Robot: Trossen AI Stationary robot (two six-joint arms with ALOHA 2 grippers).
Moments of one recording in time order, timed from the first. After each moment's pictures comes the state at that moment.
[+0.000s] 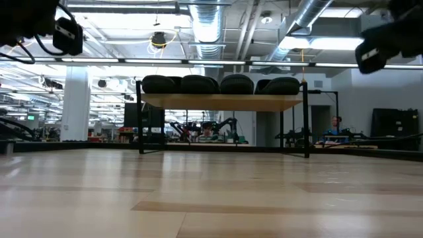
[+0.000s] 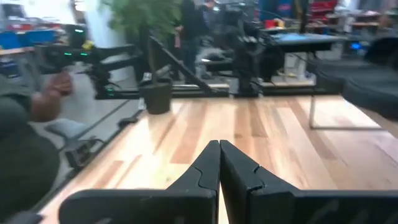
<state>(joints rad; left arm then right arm) -0.38 0.00 0.01 0.23 -0.03 -0.07 0.21 0.00 0.17 -0.23 -0.01 0.04</state>
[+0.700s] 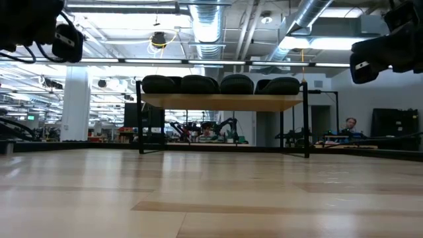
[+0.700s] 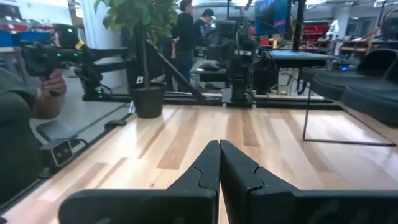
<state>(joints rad) -0.39 0.00 0.01 0.16 -0.04 -0.07 0.20 0.02 0.01 0.01 0.01 -0.02</state>
